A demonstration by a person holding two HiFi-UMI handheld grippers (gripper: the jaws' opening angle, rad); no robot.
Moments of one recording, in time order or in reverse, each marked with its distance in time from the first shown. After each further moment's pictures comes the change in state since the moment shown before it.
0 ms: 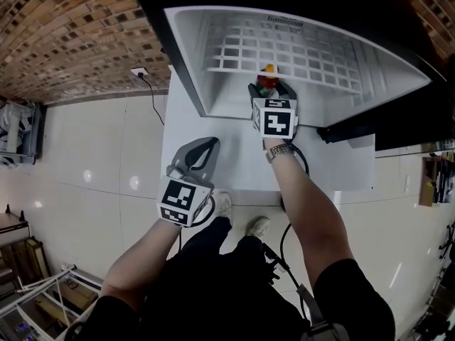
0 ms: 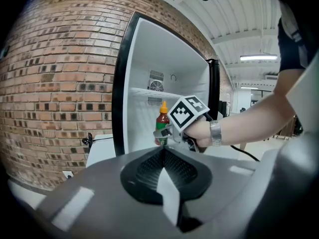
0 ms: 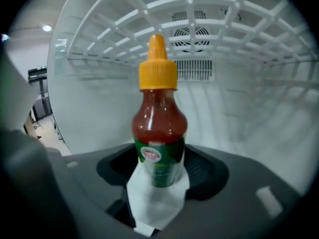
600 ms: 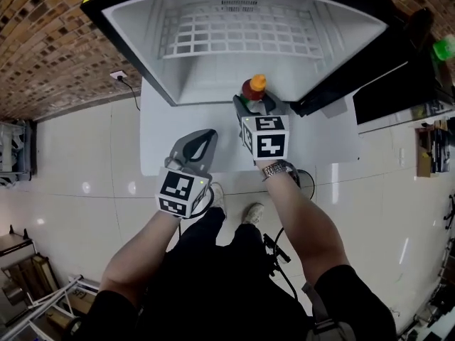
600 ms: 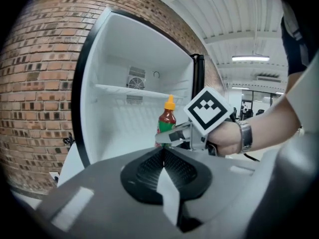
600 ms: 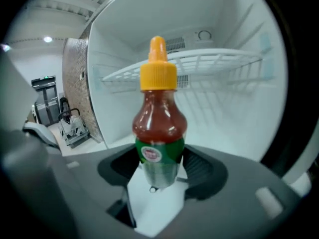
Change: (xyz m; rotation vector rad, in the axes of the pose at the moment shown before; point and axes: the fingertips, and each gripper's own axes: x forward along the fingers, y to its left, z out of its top) left arm 0.020 -0.066 0.004 0.012 0.014 -0.097; right arm -0.102 -0.008 -0.037 0.067 -0.043 0.038
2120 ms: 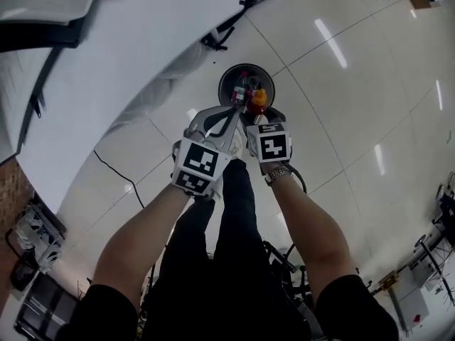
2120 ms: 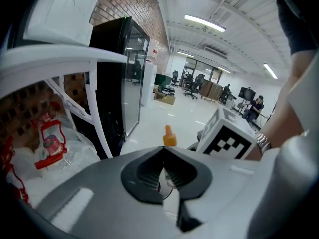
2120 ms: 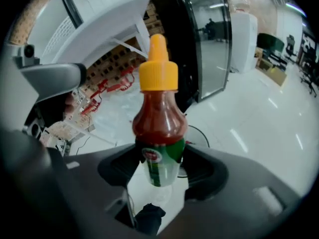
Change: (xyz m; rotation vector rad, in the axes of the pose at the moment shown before) left arm 0.202 -0.439 -0.276 0.257 0.456 -0.681; right arm -0.226 -0.212 -0.563 0.633 0.477 -0.264
